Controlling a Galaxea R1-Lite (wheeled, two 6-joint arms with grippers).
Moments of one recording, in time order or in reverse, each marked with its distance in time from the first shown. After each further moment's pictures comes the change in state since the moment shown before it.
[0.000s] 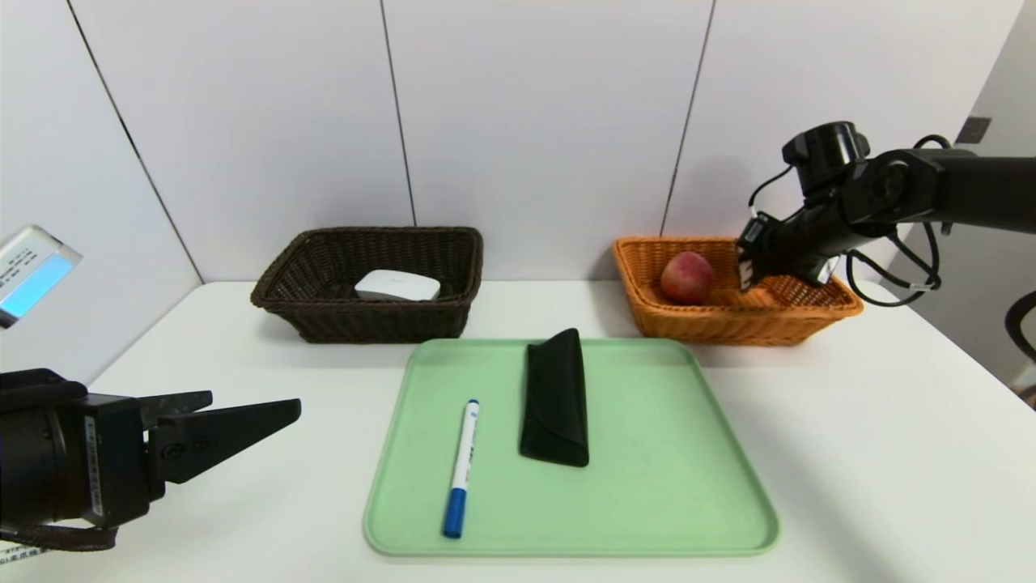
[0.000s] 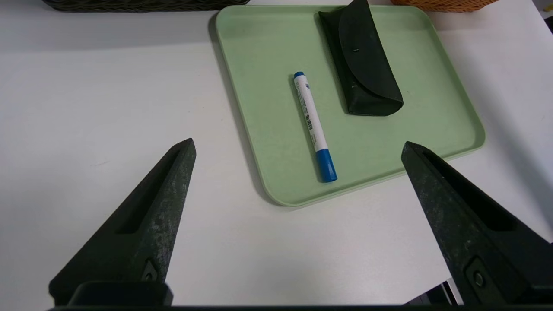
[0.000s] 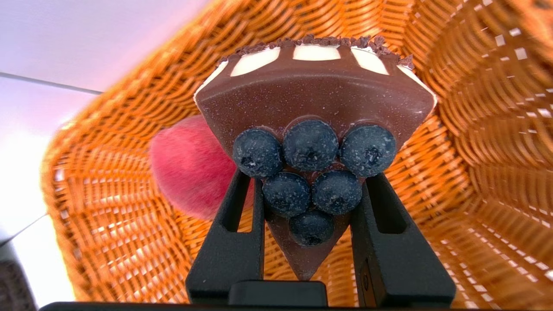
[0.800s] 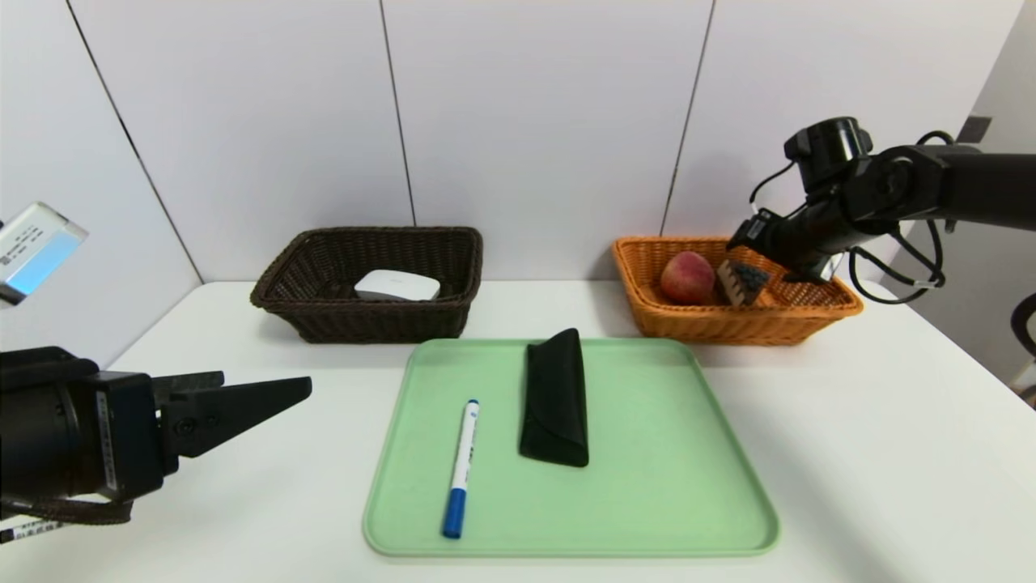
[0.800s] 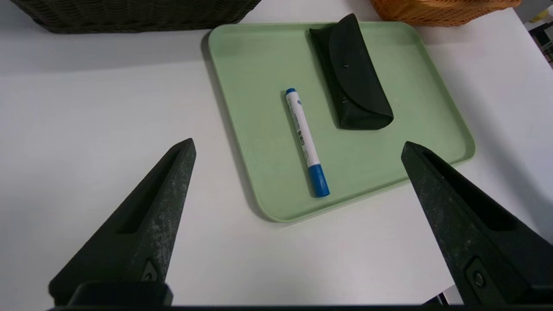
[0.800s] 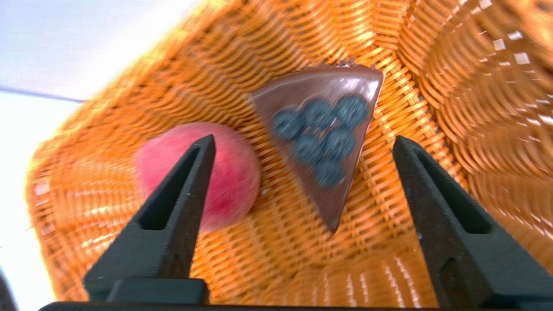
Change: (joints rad) left arm 0.000 0.028 -0.024 -0.047 -0.005 0.004; right arm 0.016 -0.023 0.003 0.005 -0.027 0.002
